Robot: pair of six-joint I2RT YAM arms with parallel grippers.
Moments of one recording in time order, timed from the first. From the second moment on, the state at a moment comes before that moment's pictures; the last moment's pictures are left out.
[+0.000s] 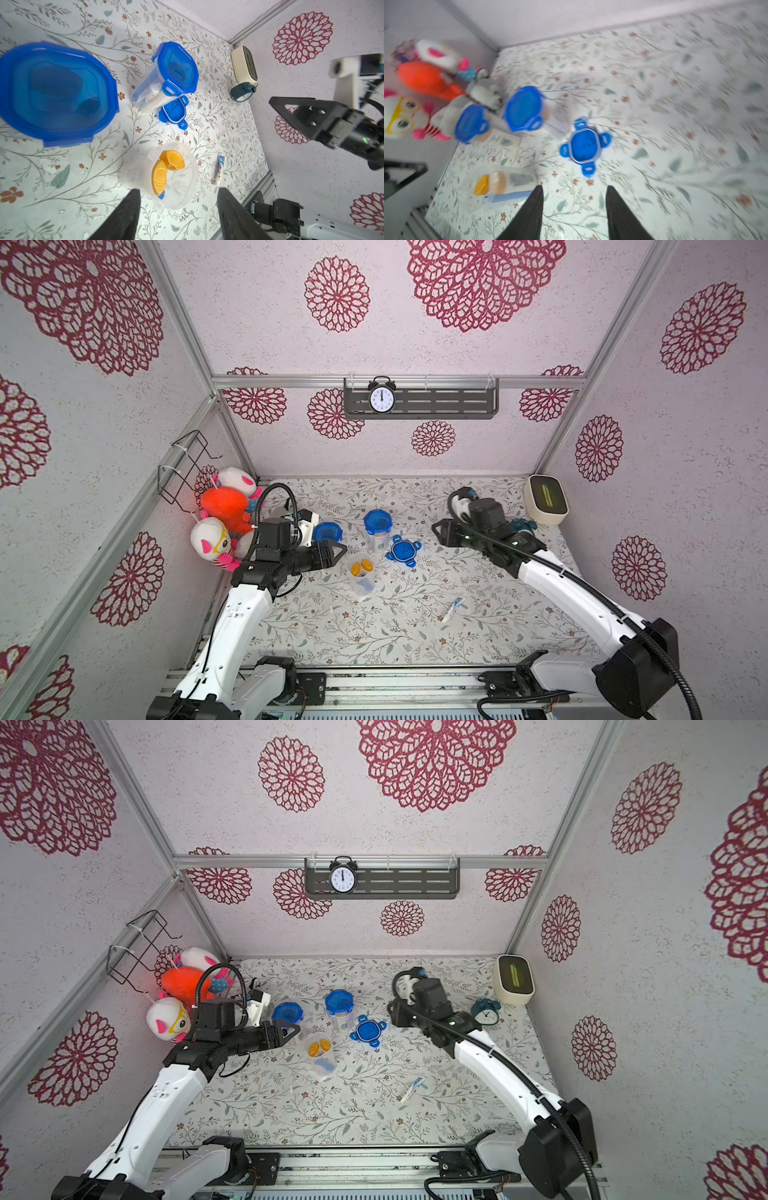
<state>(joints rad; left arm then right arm) -0.11 1.05 0.87 -0.56 0.63 -0.35 0.45 1.28 1.08 -0.54 -0.11 0.52</state>
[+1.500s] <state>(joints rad) -0.26 1.03 0.87 -0.55 0.74 -0.33 0.43 1.50 0.78 -0.70 -0.27 0.99</state>
